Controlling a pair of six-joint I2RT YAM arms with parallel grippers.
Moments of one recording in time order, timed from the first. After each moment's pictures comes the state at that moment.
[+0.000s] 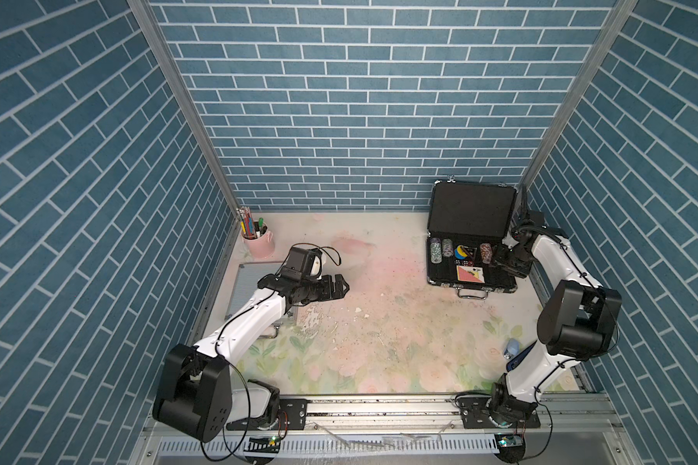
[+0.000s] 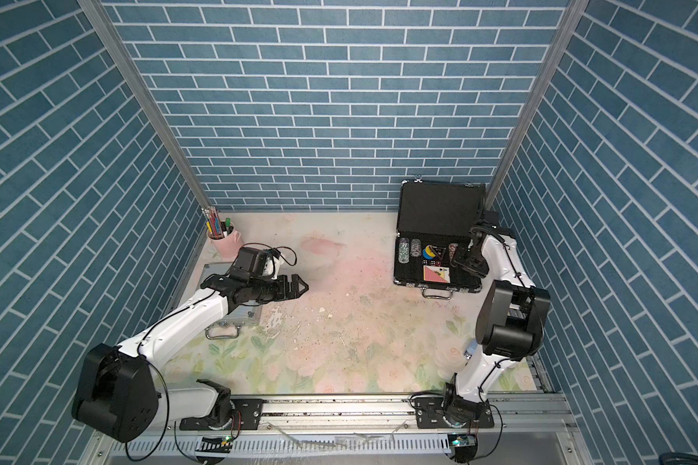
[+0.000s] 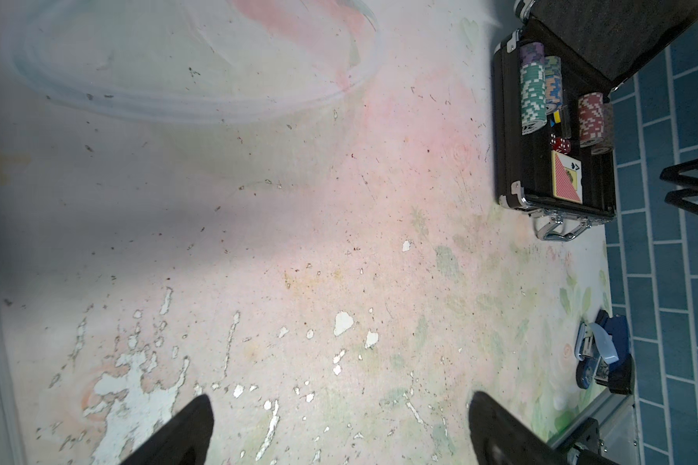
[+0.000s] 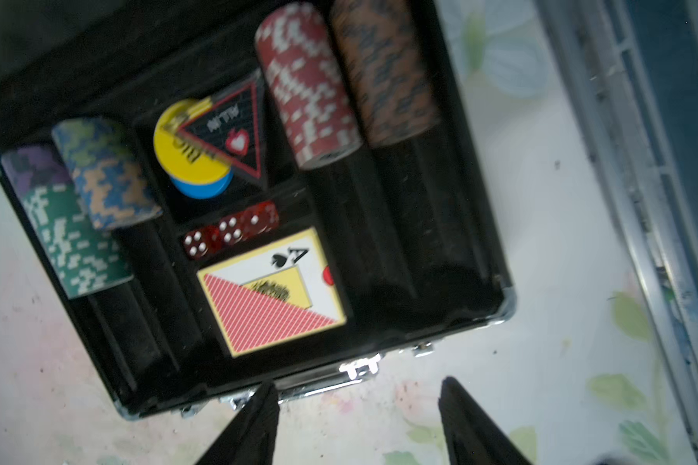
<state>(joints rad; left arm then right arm) -0.36 1.32 0.89 -0.49 0.34 -0.46 -0.20 1.78 1.49 -0.95 -0.07 0.22</state>
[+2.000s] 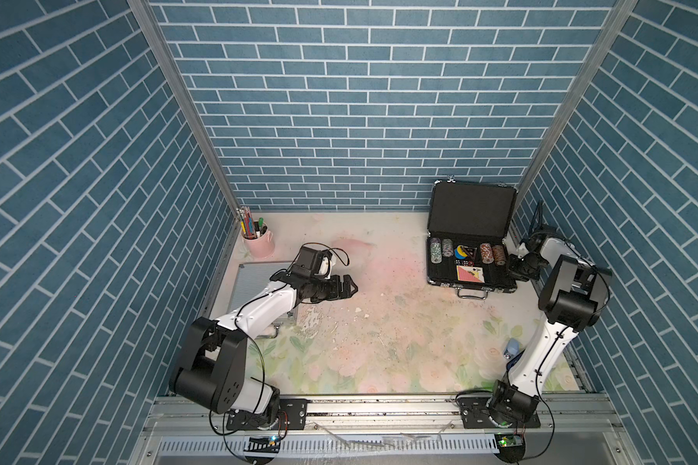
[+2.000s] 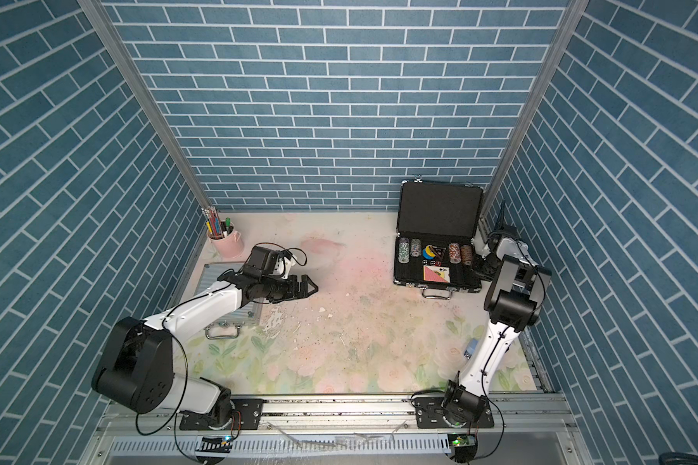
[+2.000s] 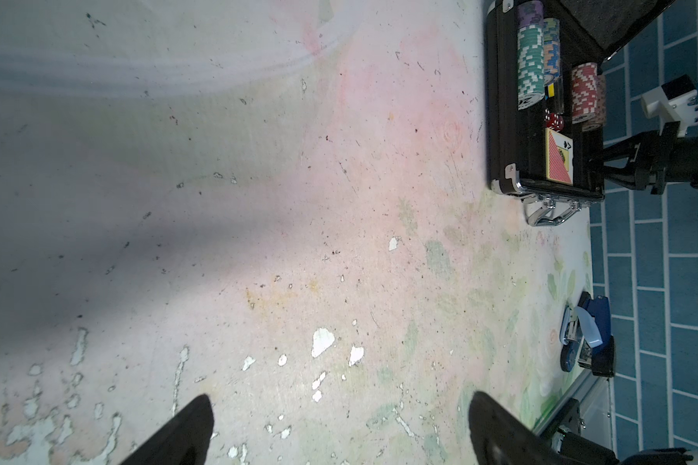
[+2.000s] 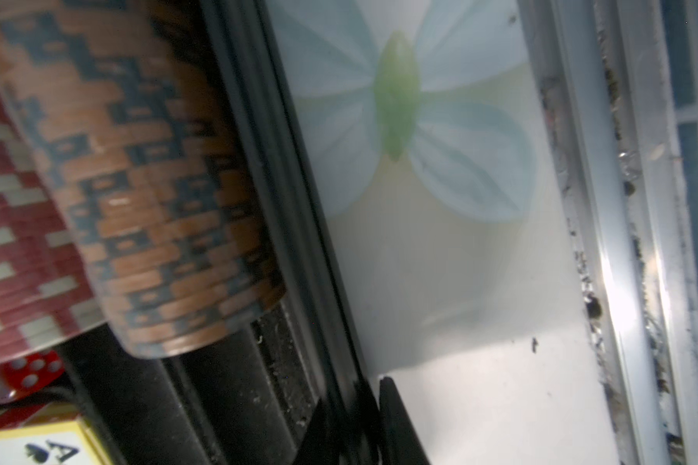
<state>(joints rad) -0.37 1.45 0.89 -0.39 0.42 -0.46 -0.33 2.12 1.59 -0.85 -0.15 -0.03</state>
